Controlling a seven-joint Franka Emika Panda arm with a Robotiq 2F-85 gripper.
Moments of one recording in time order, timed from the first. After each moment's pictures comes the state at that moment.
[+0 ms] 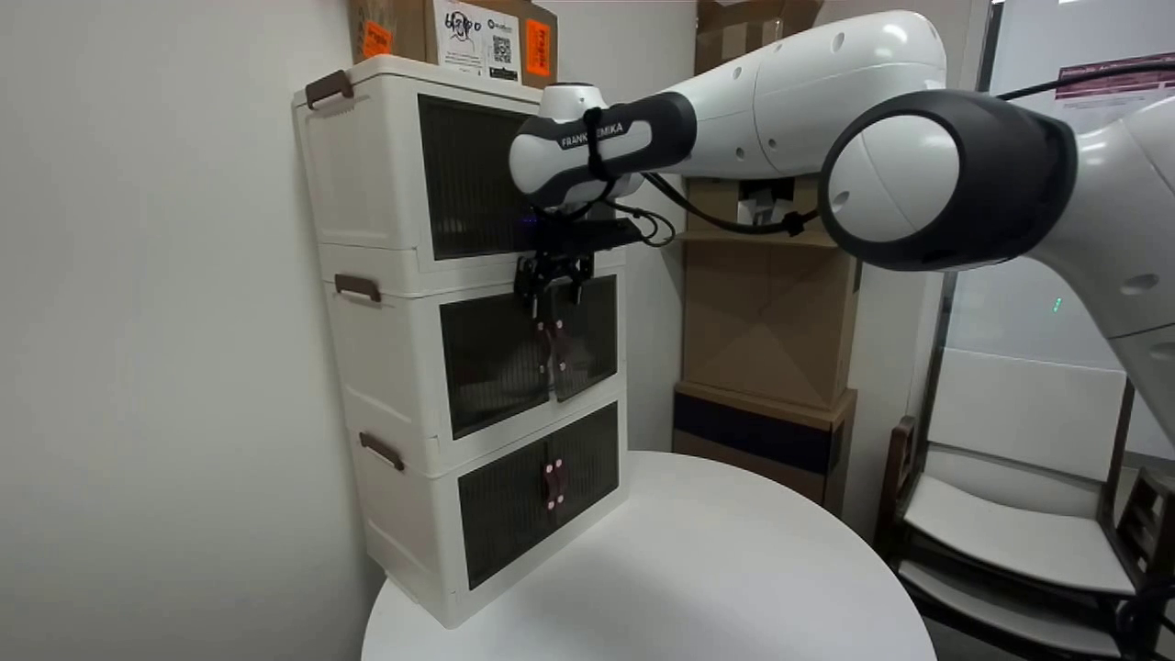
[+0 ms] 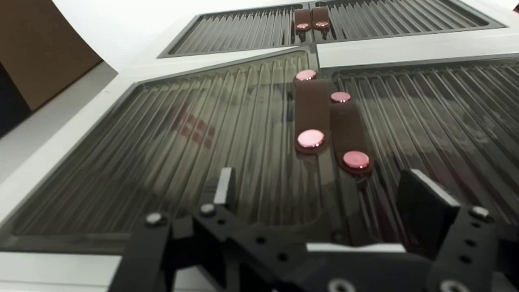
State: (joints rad) arm 0.06 0.59 0.08 -1.04 -0.16 1.97 -0.06
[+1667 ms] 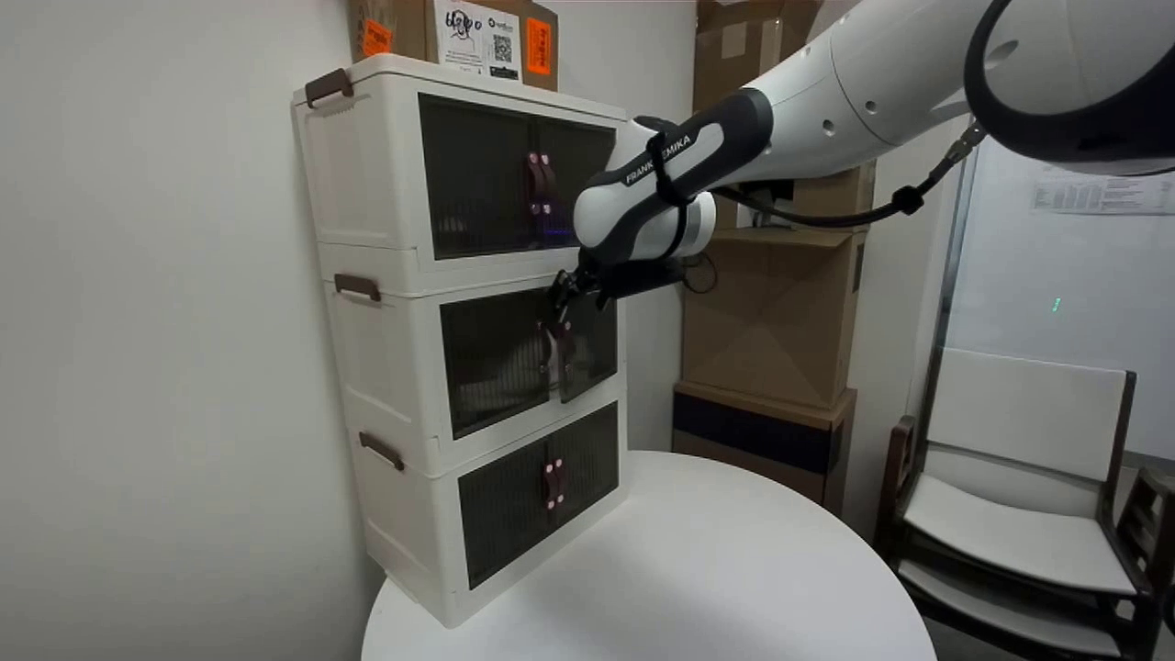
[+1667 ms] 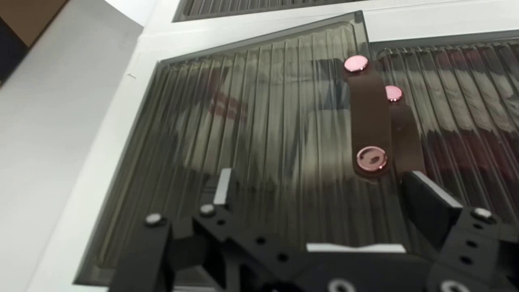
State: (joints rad) arm -0.03 0.29 0.08 -1.70 -0.04 2.65 -0.14
